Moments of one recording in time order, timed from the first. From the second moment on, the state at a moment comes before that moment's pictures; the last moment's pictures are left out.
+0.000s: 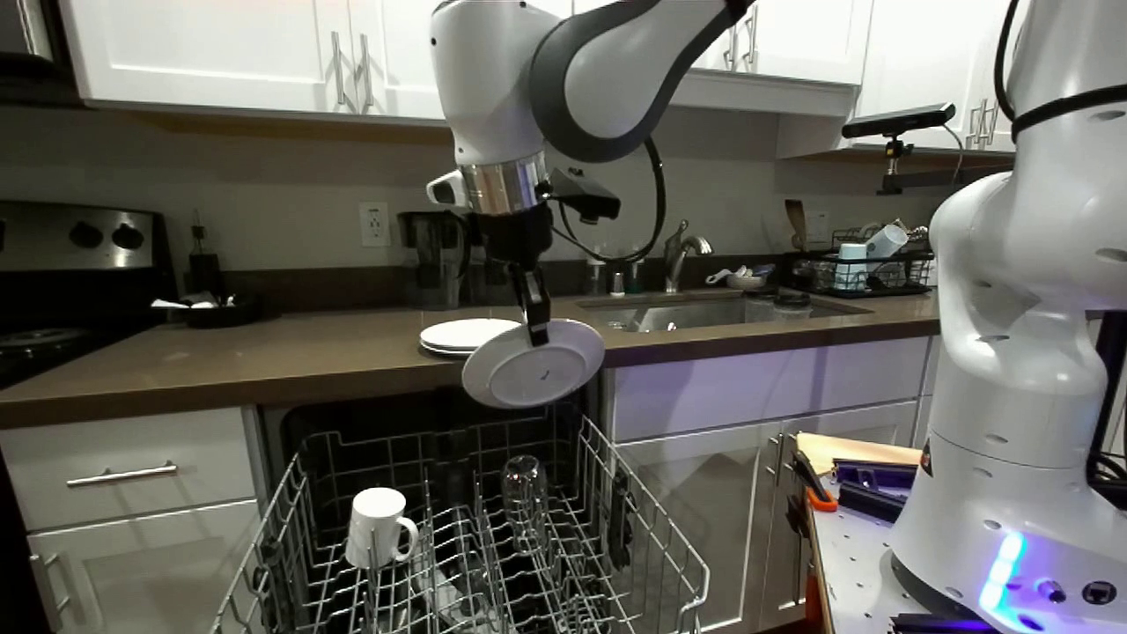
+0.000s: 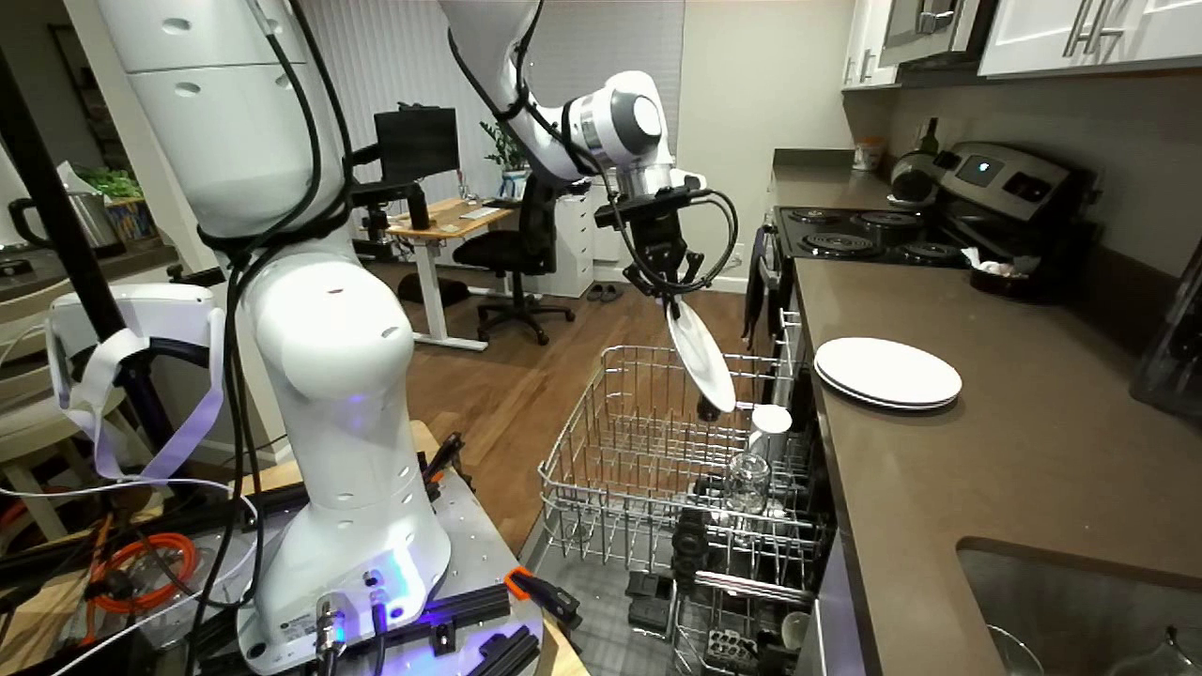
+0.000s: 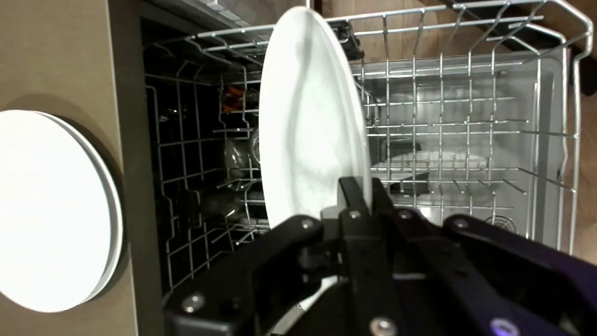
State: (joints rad) arm 0.07 -0.09 0.14 -2.35 -0.44 2.14 -0.14
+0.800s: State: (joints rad) arm 0.08 -0.11 0.13 -2.24 -0.61 2.02 -0.07
